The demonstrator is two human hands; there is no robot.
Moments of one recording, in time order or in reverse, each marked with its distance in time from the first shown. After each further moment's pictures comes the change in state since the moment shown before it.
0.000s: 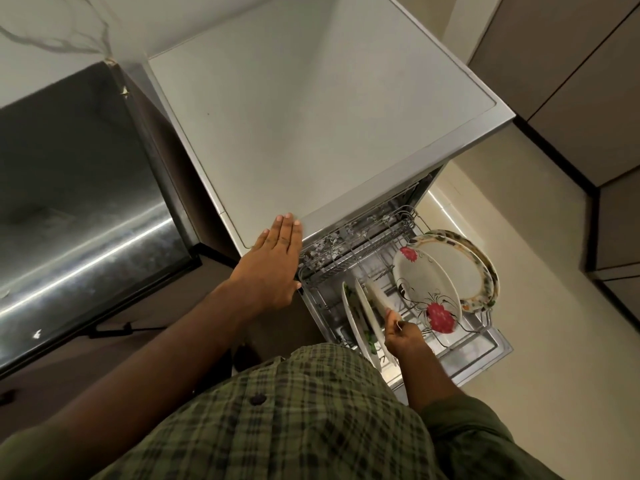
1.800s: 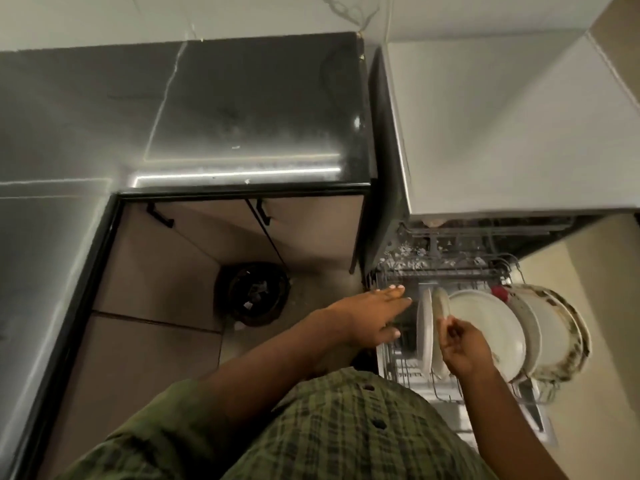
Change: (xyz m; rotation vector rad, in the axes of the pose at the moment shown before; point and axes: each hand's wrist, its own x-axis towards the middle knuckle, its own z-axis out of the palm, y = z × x) left_hand -0.185 0.041 0.140 -0.611 0.136 0.137; right_hand -0.078 0.084 -0.062 -0.897 -0.359 -0.180
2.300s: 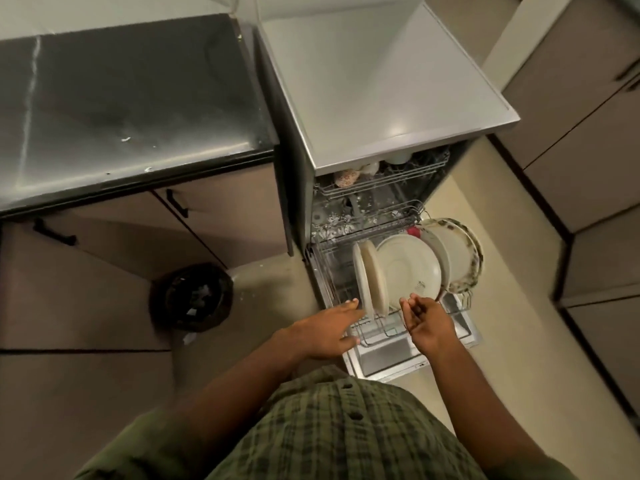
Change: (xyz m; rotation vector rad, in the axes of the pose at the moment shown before) left_hand -0.028 0.057 0.115 -0.043 -0.140 0.100; right_hand -0.089 0.014 -0.111 0.077 0.101 -0.146
